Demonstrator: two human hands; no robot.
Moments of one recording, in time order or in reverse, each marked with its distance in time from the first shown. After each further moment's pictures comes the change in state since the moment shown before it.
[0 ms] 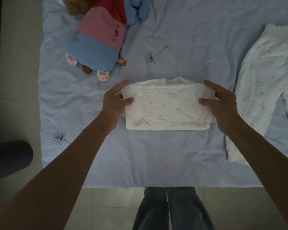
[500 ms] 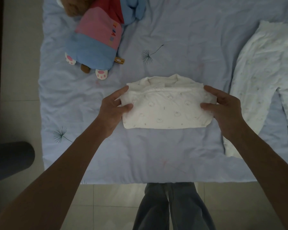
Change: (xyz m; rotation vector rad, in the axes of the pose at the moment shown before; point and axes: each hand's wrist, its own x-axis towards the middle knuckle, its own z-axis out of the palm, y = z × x) left_hand -0.035 -0.011 -0.008 -0.117 -0.128 -0.007; right_hand -0.021 0.022 -0.025 0.206 -0.041 0.016
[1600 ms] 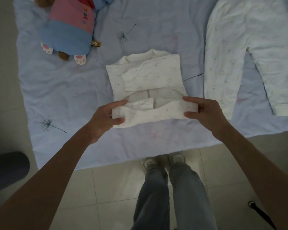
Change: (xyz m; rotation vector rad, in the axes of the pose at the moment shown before) left_hand -0.047 -0.076 -0.026 0.380 -0.308 -0.008; right_hand -0.101 0.076 -0.039 -0.268 -0.129 -0.091
